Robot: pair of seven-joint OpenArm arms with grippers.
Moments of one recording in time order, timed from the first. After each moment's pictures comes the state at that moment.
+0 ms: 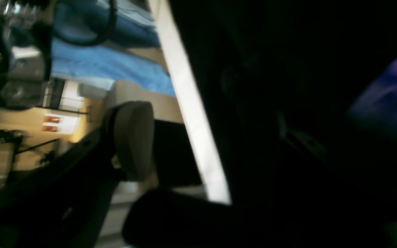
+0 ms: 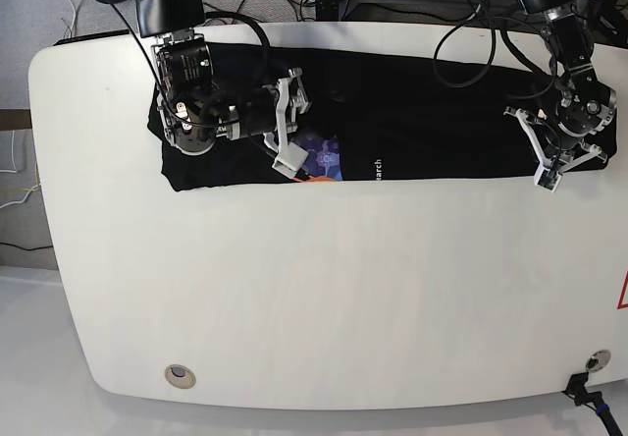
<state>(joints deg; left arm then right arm) 5.4 -14.3 -26.5 92.3 6.2 -42.0 44.7 1.6 9.2 -9.2 83.1 73.6 40.1 -82.9</state>
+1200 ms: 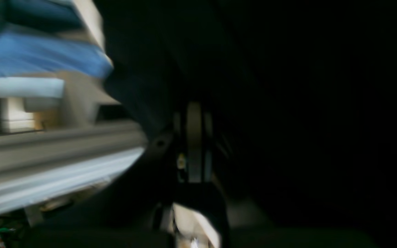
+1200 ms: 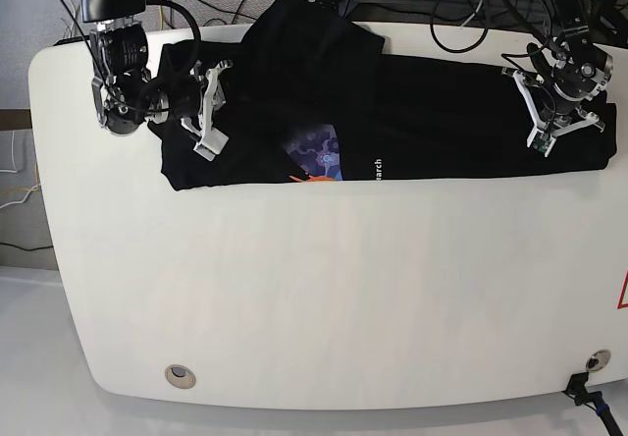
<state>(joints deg) 16.0 -14.1 -26.5 99.4 5.9 -42.2 44.6 -3.9 22.1 -1.8 83.0 70.0 40.1 -81.1</state>
